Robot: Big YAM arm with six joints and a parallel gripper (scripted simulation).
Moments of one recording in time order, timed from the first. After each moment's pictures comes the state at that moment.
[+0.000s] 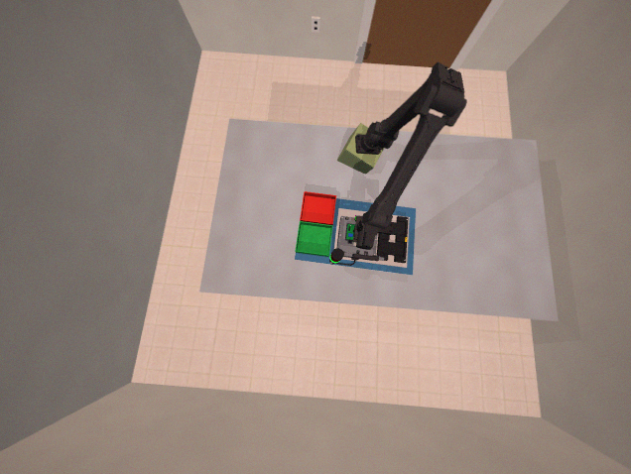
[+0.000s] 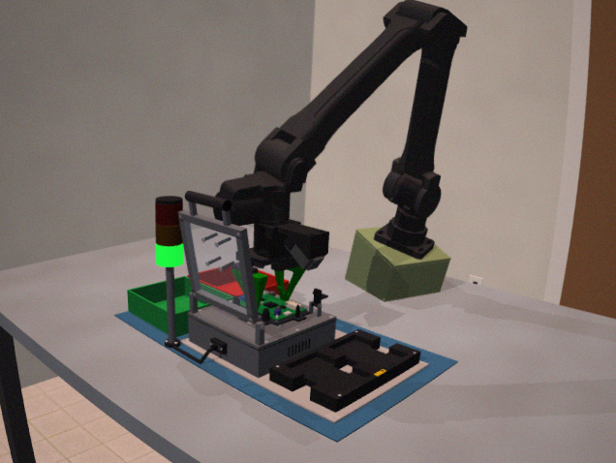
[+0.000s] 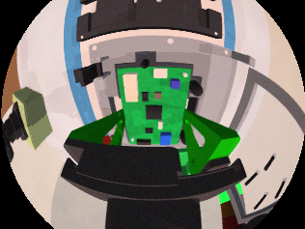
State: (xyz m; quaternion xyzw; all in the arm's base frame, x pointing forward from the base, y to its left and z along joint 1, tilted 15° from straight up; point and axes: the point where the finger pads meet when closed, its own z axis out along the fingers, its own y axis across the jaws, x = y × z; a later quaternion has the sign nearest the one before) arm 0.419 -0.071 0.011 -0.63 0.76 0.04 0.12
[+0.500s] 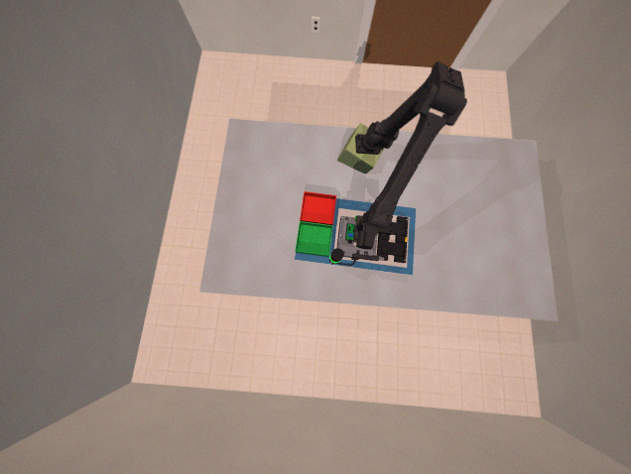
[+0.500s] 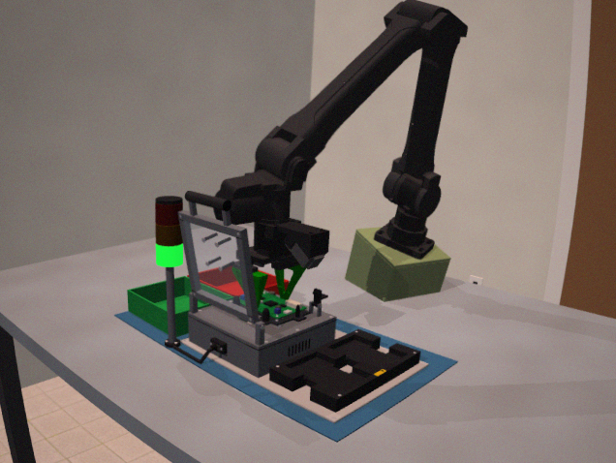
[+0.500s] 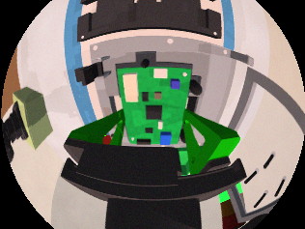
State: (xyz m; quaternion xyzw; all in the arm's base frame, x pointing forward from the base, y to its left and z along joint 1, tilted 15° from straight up) arm 0.419 -0.072 0.013 -0.63 0.76 0.04 0.12
